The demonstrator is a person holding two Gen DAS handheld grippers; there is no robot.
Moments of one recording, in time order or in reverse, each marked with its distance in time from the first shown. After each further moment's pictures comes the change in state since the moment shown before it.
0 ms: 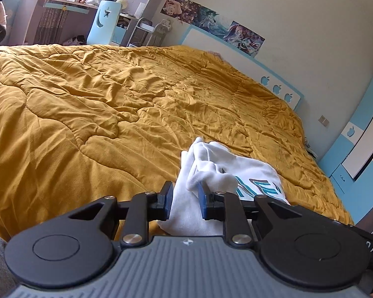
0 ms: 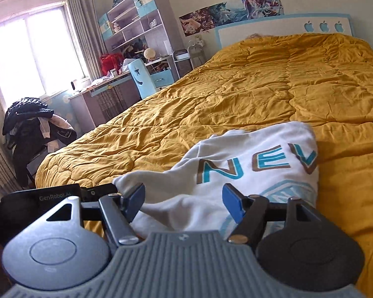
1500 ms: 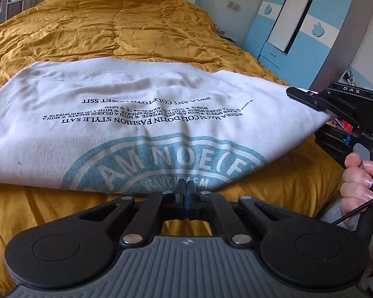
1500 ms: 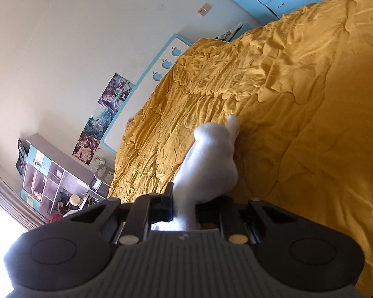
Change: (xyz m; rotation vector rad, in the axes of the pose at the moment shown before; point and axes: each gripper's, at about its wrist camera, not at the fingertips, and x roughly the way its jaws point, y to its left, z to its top) left arm 0.057 -0.164 -0.113 0.428 0.413 -0.299; right arm -0.151 -0.216 -0.053 0.781 -0.430 -0.254
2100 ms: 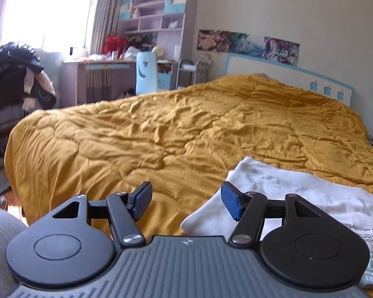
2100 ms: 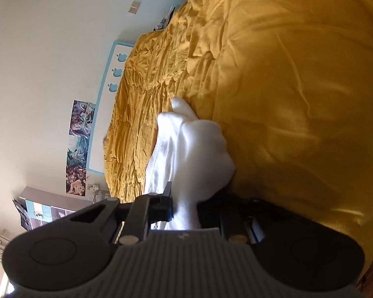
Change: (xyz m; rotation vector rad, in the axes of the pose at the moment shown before) left arm -0.122 0.080 0.006 -0.239 -0.518 0.736; right arm -0.011 -0.059 -0.021 0.384 0.039 -0.080
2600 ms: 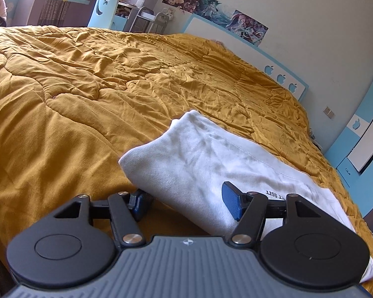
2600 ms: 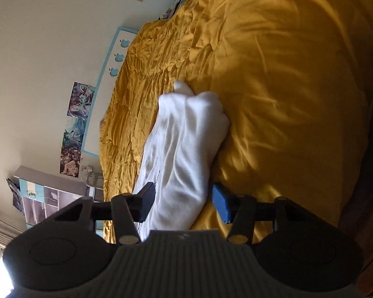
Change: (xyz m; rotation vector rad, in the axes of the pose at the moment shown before) left arm 0.068 0.020 -0.038 -0.233 0.260 -0.333; right arm -0.042 0.003 -0.022 -0.072 0.040 -0.043
